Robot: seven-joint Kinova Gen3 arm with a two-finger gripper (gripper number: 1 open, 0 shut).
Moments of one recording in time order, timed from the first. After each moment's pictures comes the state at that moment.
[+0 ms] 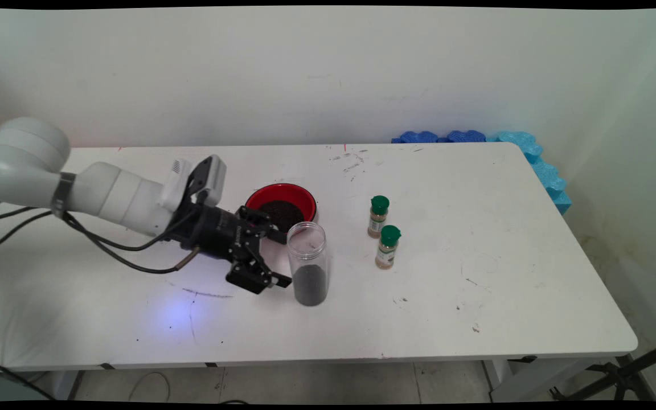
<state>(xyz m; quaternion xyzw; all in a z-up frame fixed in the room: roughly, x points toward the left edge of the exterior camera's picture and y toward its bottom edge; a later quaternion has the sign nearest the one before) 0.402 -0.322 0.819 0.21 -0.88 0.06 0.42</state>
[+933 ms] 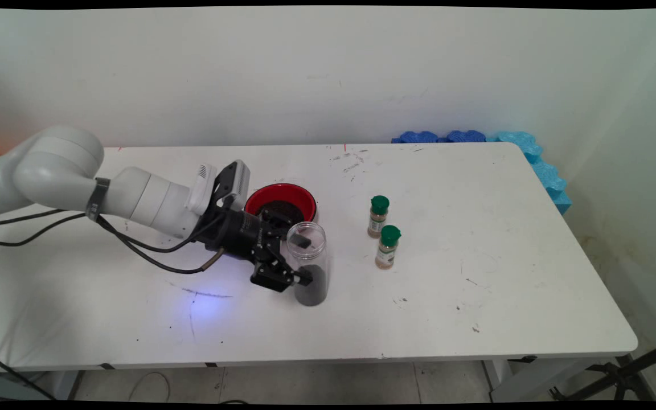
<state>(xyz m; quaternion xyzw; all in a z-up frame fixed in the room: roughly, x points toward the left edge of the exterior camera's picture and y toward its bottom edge) 0.380 -0.341 0.801 0.20 -0.88 0.06 0.43</state>
